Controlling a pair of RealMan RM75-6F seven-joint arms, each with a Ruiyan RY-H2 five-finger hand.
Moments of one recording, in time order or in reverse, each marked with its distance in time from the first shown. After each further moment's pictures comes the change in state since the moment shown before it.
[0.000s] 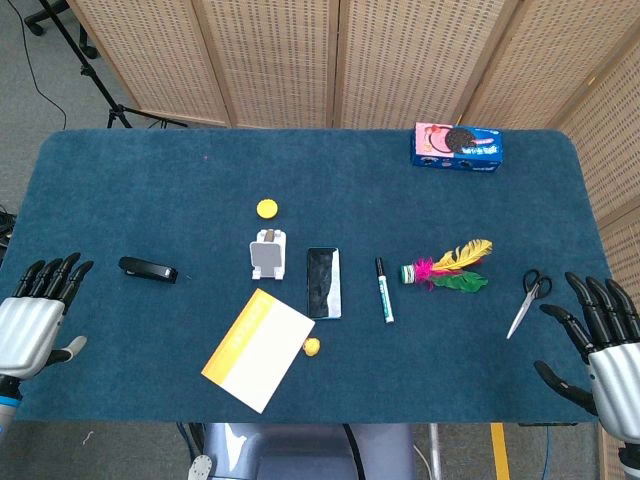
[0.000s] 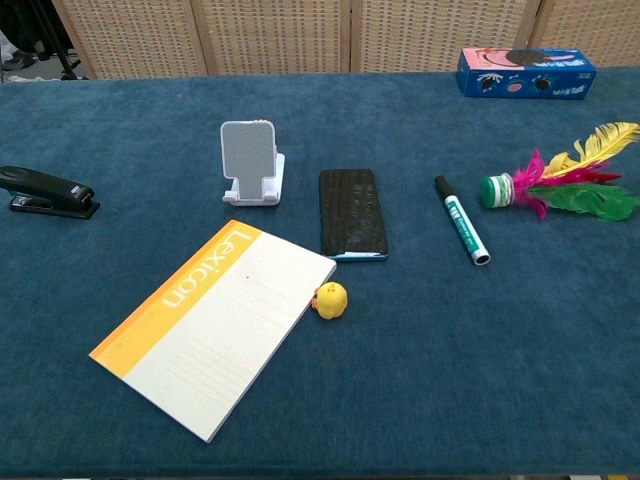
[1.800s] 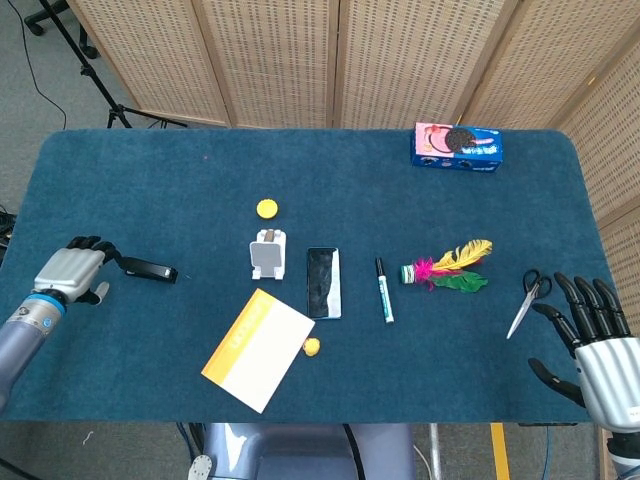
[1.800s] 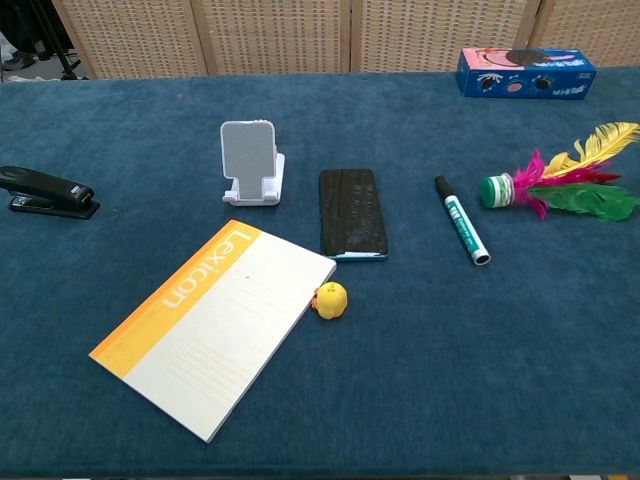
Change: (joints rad) left arm -0.506 -0.158 0.021 0.471 -0.574 -0.614 -0.050; right arm 0.028 -0.072 0.003 0.084 0.029 -0.037 -0.026
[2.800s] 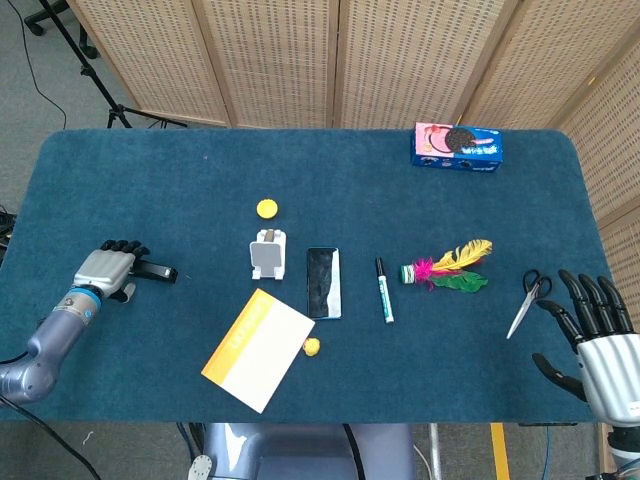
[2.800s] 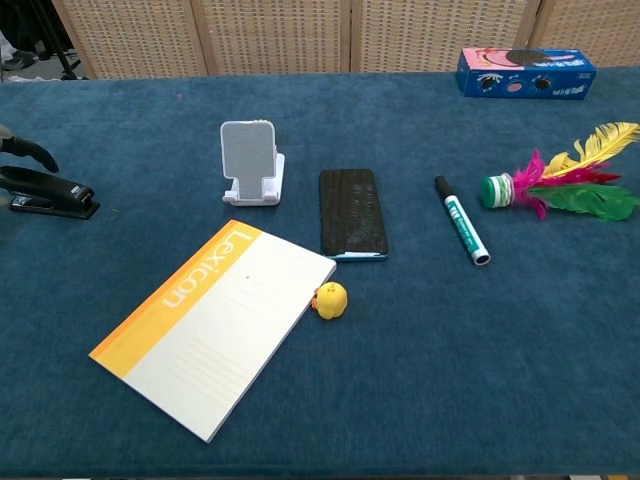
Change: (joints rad) left arm -0.092 -0.255 0.086 0.247 -0.046 -0.016 0.029; right arm 0.010 -0.031 0.010 0.050 0.025 0.003 -0.003
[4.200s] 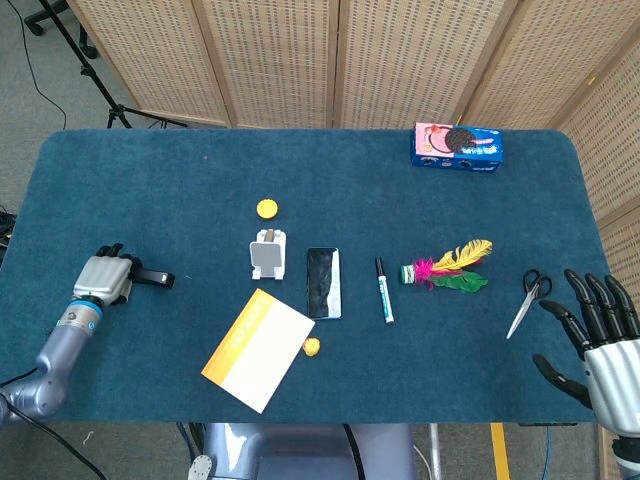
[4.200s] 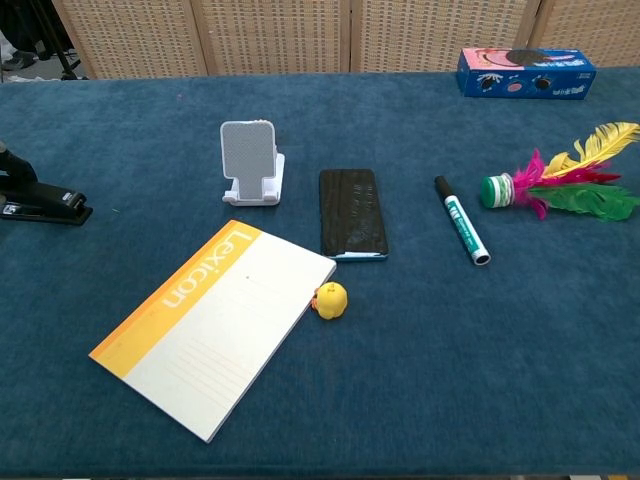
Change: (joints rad) left arm 0.075 -0.104 0.015 0.046 0.028 0.165 0.019; right arm -0.016 0.021 0.003 -0.041 -0.055 0.061 -0.001
